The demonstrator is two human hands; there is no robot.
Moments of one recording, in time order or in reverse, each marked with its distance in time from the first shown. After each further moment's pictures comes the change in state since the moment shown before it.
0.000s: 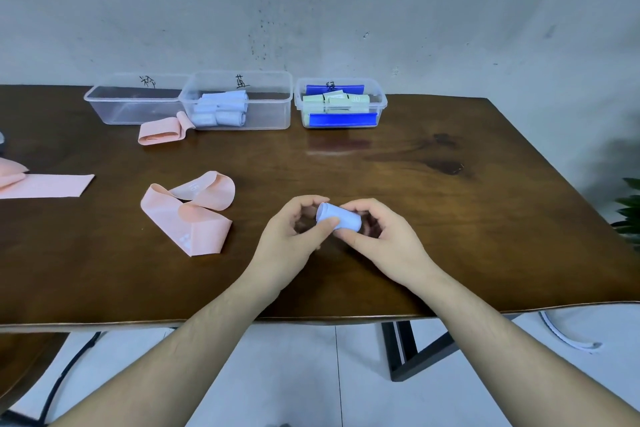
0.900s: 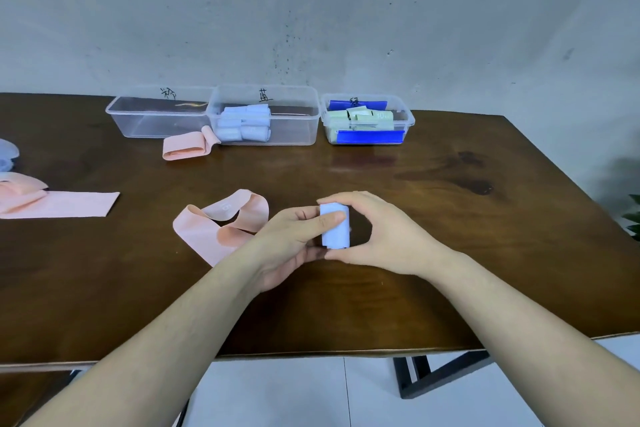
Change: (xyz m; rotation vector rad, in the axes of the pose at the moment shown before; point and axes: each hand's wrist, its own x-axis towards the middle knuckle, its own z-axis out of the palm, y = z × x) left_hand 0.041 0.019 -0.077 -0.415 -0.345 -0.374; right_hand 0.060 -0.055 0.035 -0.420 -0.278 -0.194
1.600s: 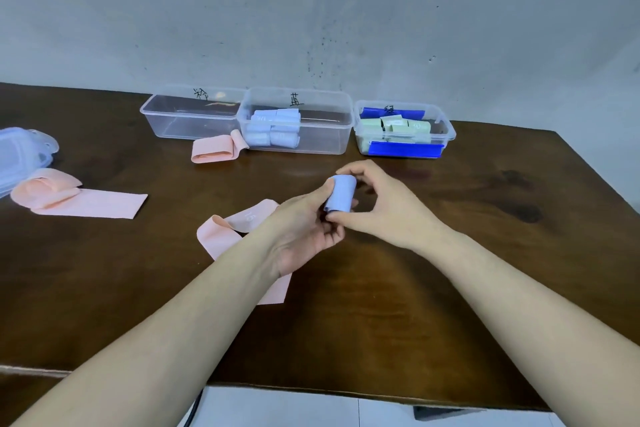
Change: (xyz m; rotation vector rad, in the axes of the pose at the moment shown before) left_hand 0.033 0.037 -0.021 -0.379 0.185 -0.079; right_hand 0.077 0.002 -0.001 0.135 0.082 0.004
